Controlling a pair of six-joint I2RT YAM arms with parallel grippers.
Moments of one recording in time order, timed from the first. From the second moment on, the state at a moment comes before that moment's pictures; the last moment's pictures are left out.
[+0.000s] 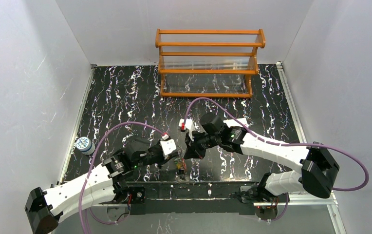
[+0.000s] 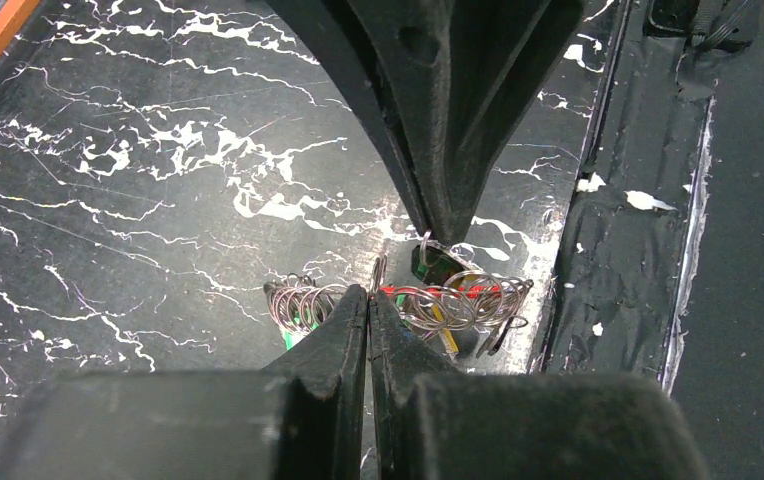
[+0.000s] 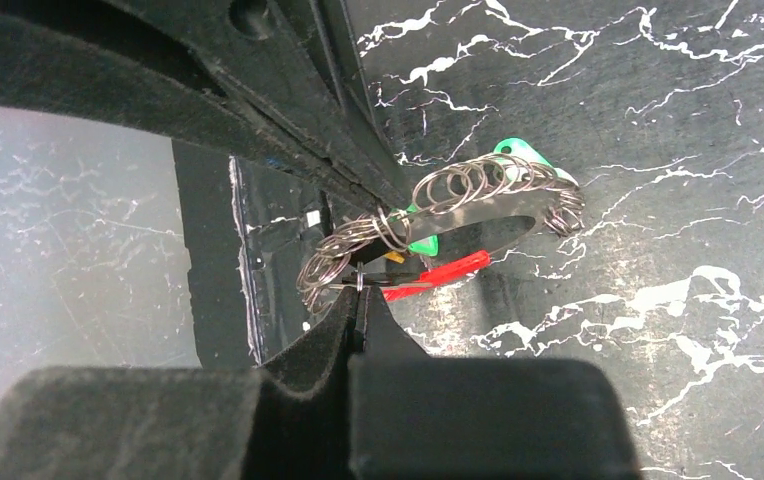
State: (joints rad) left arm -0.95 0.67 0.40 -0.12 0.23 0.21; right arm 1.00 1.30 0.86 -0.24 -0.56 0.01
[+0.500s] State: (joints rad) left arm -0.95 0.70 0.39 -0.09 0.26 0.19; right arm 1.03 1.30 0.88 -0.21 -0.52 0.03
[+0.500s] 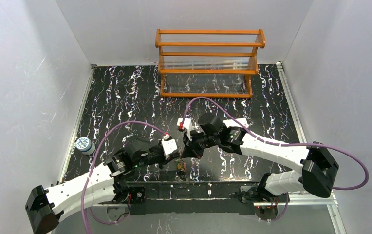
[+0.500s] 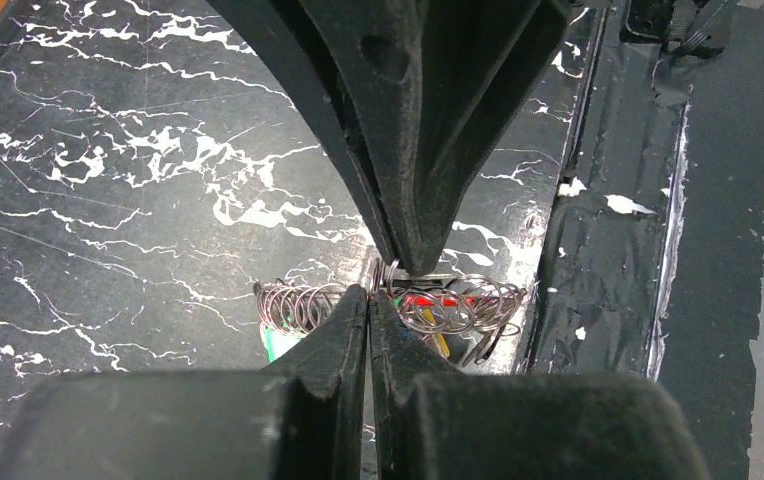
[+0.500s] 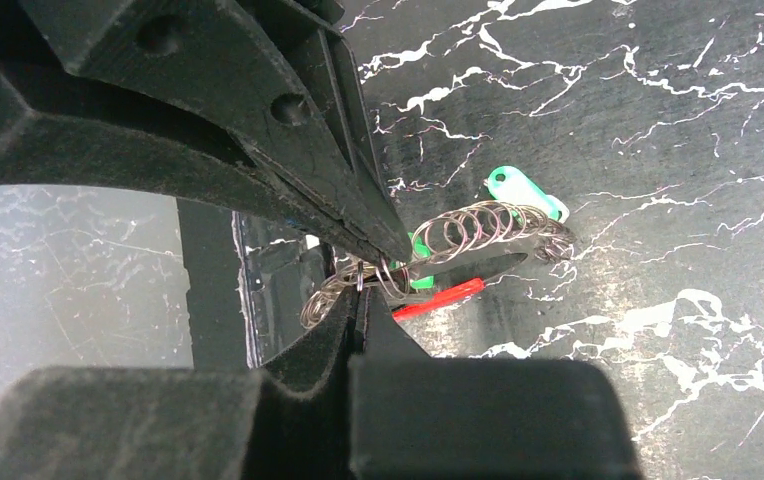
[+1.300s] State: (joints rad) left arm -0.95 0.70 0.39 -0.06 0.27 0.17; right arm 1.04 1.32 0.88 -0.24 -0.41 0.06
